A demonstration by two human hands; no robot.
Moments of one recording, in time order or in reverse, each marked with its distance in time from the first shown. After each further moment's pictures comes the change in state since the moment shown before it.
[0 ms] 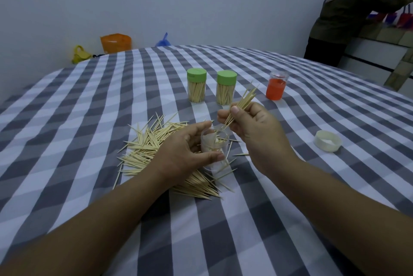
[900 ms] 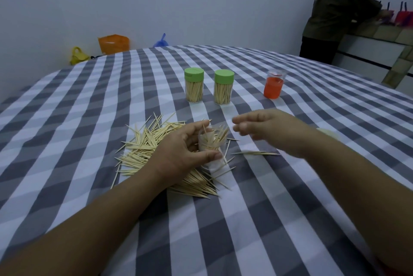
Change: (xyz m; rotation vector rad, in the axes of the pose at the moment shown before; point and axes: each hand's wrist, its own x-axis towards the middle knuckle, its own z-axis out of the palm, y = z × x) left_hand -0.002 0.001 -0.001 0.033 -0.001 -0.008; right_hand 0.010 -0.028 -0.042 -0.767 -0.329 0.189
